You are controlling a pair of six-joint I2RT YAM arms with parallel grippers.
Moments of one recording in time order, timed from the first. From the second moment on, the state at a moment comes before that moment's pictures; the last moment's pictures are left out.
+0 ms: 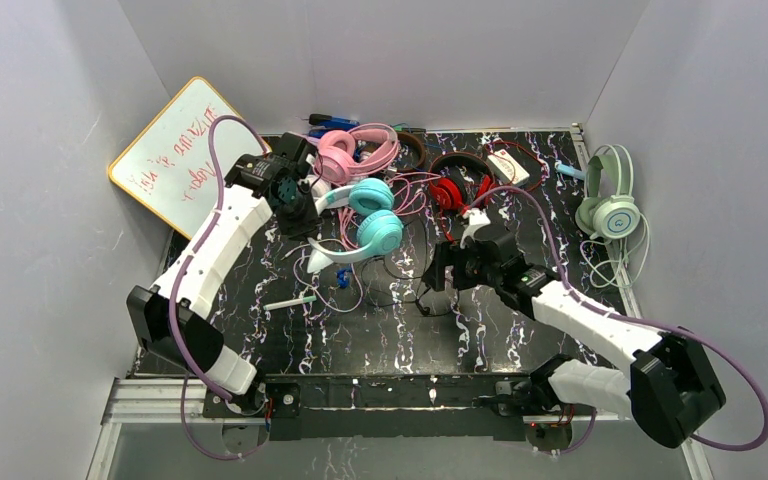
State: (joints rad) left arm -0.43 1.51 1.60 -1.28 -0.09 -0.67; right arm 0.63 1.11 0.60 -0.15 -0.10 0.45
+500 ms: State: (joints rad) left arm -0.43 1.49 1.54 -1.26 -0.03 -0.72; right arm 0.64 1.21 0.48 0.19 -0.32 0.49
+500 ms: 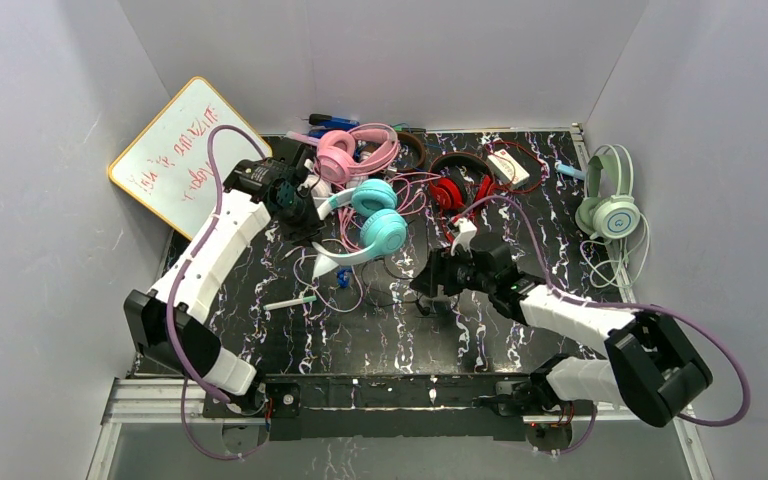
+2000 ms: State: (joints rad) left arm -0.65 1.40 1.44 -1.13 -0.24 -0.35; right arm 0.95 1.30 1.18 -0.27 0.12 0.04
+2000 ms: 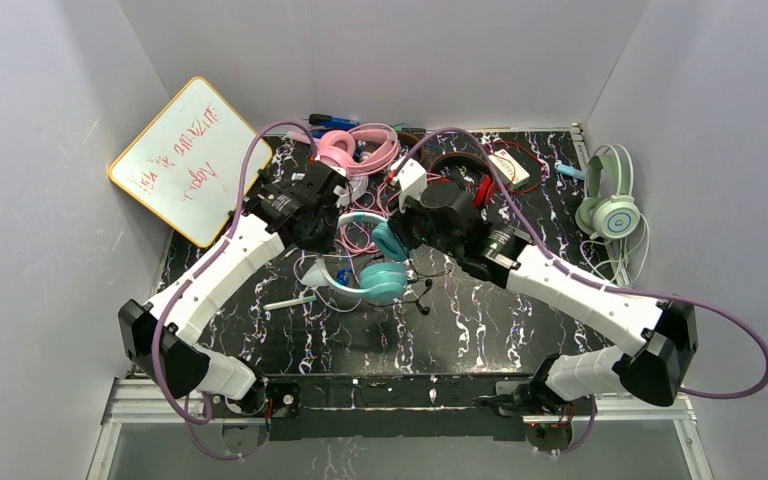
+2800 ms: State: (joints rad) left arm -0.67 1.39 1.40 -1.05 -0.30 -0.33; right arm 0.95 1.34 1.38 -0.39 0.12 0.09
